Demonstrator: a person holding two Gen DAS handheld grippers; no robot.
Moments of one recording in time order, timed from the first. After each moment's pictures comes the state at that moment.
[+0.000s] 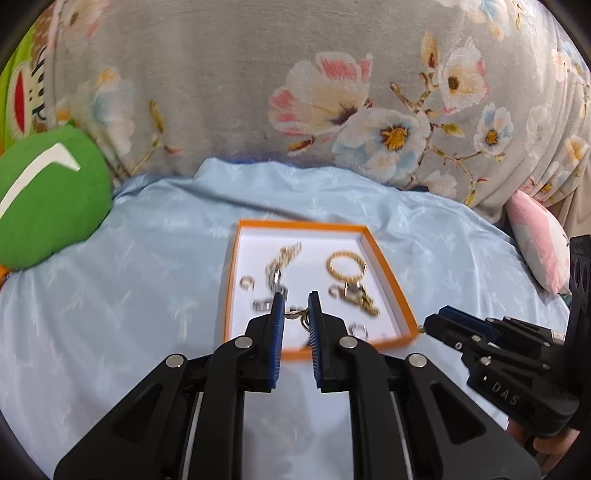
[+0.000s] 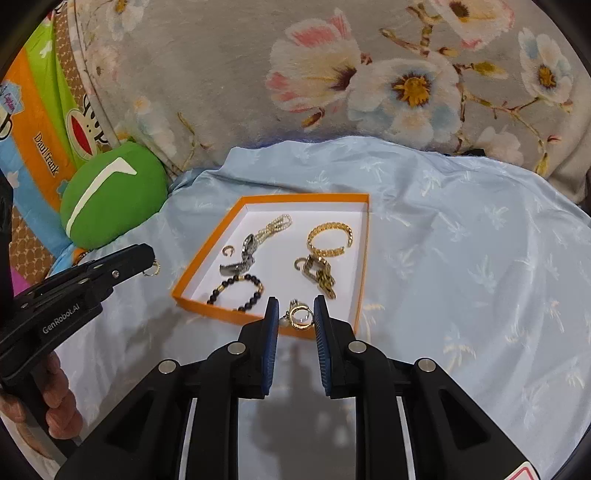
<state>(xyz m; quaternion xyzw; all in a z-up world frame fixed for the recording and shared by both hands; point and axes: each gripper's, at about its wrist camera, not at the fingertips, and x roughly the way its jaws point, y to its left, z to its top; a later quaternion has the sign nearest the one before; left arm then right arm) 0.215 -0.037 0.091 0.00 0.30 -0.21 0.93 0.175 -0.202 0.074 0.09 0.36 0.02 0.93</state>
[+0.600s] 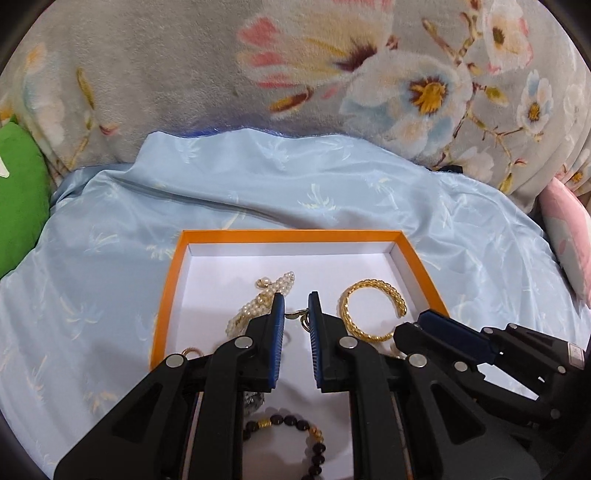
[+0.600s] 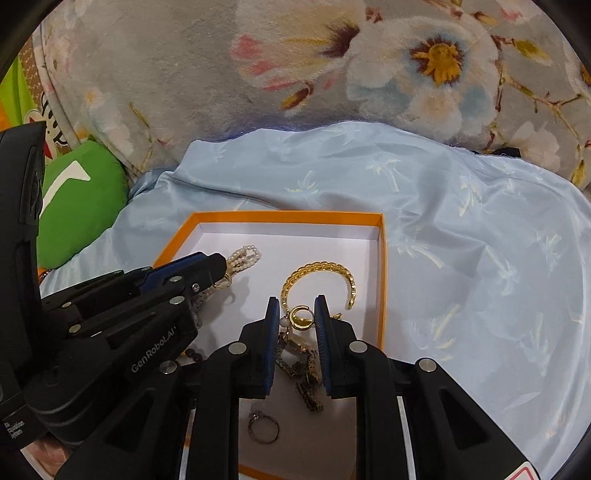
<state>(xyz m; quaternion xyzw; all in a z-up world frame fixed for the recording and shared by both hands) 0.337 -0.108 0.029 0.02 0.35 -0.23 0.91 0.284 -0.217 0.030 0.09 0.38 0.01 0.92</state>
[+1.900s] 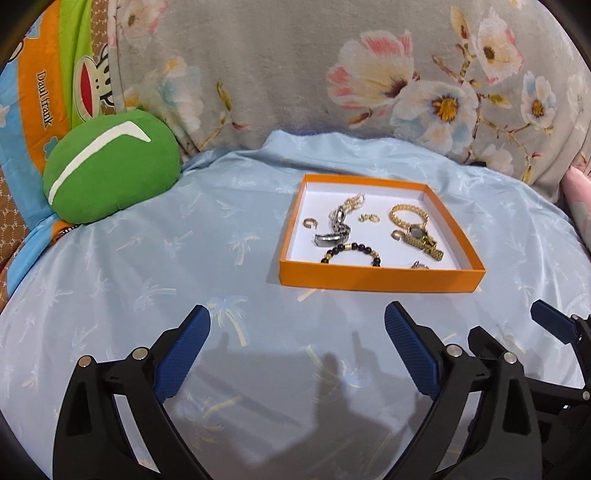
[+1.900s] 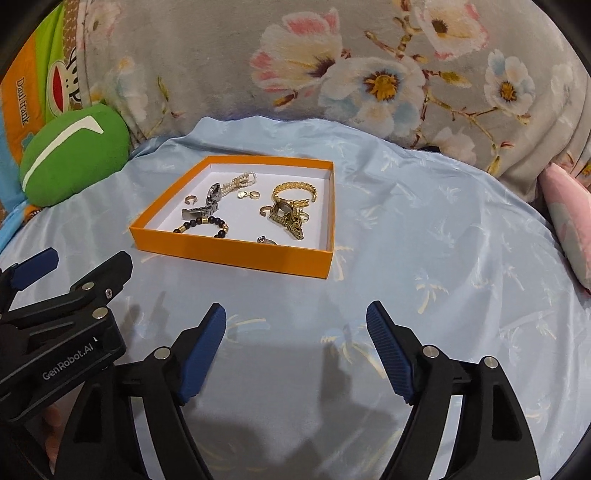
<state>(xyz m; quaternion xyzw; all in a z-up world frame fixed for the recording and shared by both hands) 0.158 -0.024 0.022 0.03 0.30 -0.07 0.95 0.113 -0.165 0.027 0.00 0.36 -0.09 0.93</state>
